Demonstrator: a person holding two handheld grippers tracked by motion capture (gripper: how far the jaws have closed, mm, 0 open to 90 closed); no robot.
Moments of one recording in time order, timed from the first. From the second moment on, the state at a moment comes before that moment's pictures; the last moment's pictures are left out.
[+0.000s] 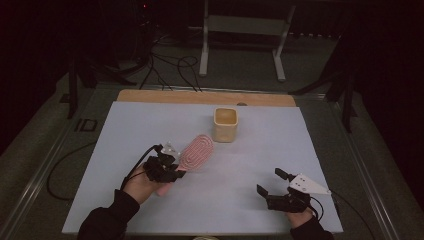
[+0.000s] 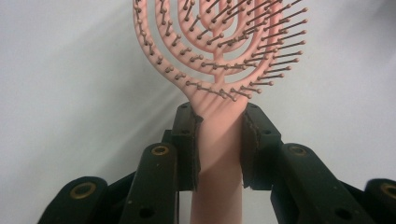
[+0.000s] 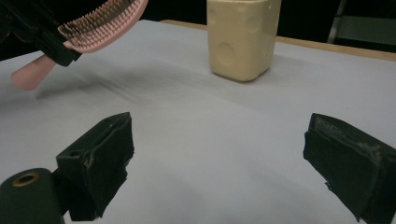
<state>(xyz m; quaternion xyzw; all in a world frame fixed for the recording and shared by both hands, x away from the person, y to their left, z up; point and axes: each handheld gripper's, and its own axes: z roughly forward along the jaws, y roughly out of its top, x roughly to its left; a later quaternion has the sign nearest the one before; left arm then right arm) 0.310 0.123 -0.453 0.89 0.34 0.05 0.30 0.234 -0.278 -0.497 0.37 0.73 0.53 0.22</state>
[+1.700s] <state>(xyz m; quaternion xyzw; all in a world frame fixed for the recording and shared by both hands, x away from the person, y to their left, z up) 0.275 0.142 -0.469 0.79 0.31 0.13 0.51 0.235 -0.275 -0.495 0.36 0.73 0.54 0.22</state>
